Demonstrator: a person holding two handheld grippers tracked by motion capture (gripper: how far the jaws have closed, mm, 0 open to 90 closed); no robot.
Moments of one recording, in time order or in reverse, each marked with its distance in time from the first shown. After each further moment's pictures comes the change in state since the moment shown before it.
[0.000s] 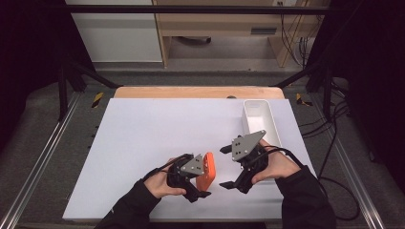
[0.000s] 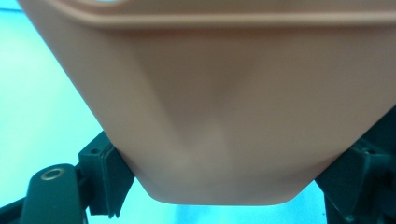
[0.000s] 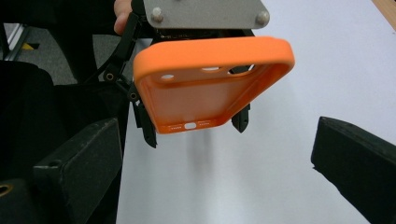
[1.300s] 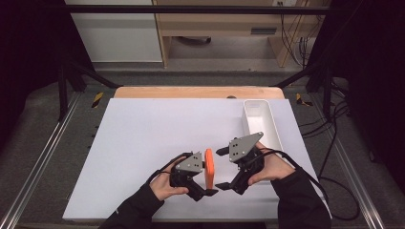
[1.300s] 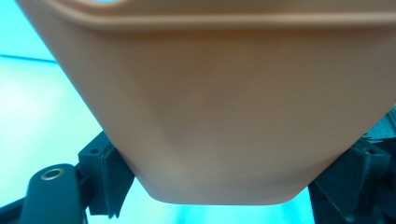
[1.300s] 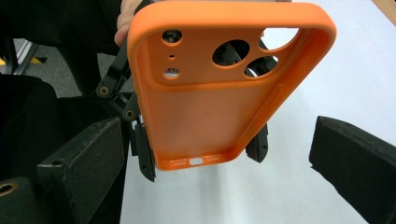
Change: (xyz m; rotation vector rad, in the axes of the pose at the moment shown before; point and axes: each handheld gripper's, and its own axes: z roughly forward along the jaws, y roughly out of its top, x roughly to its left) left arm 0.000 -0.002 0.007 -0.220 -0.044 -0.047; right arm 0.000 -0.002 0.011 -0.047 0.020 0.019
